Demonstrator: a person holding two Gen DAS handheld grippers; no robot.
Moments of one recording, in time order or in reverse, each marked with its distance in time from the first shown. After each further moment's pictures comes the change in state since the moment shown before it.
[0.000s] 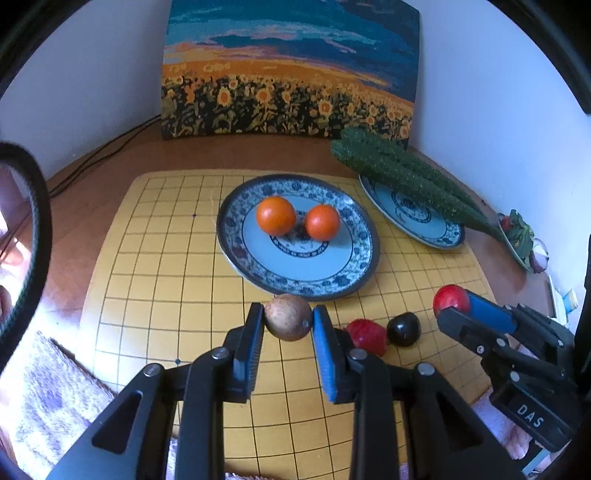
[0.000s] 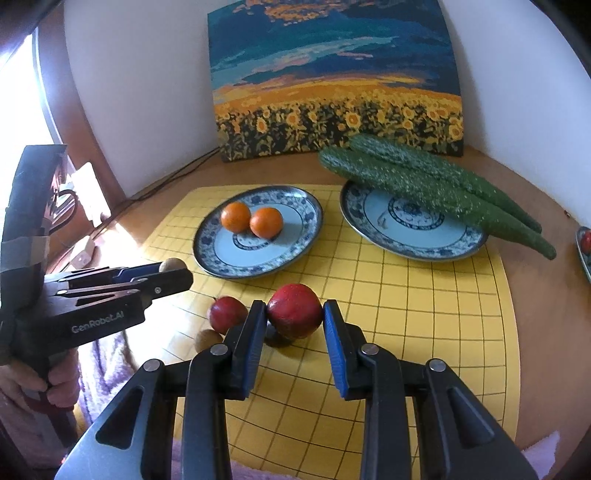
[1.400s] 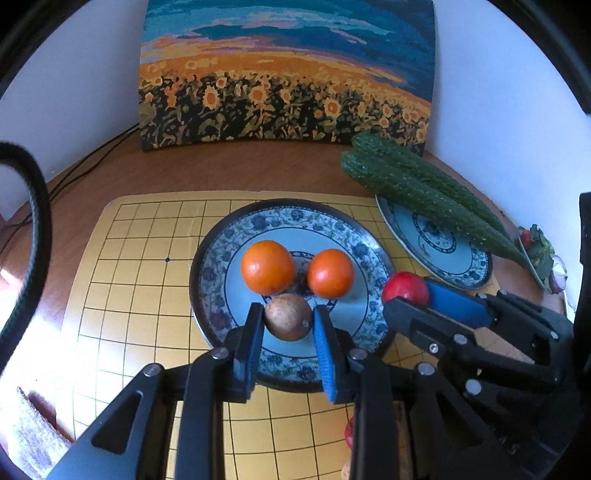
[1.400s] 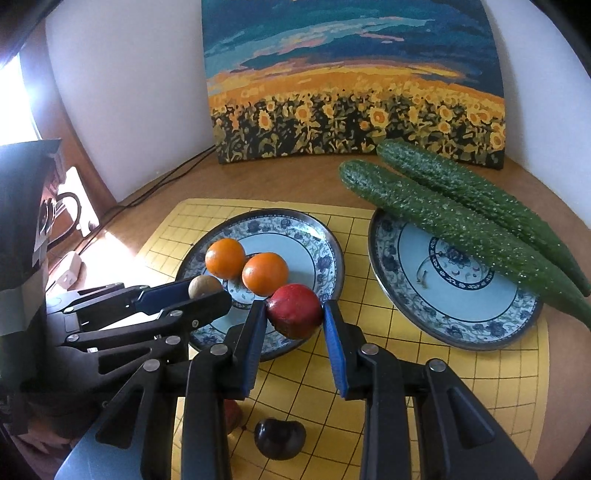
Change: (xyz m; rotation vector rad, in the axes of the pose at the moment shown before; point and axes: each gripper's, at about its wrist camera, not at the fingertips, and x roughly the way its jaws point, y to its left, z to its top) left arm 0.055 -0.010 0.041 -0.004 0.012 0.028; right arm 0.070 -0.002 0.050 -0.020 0.060 0.040
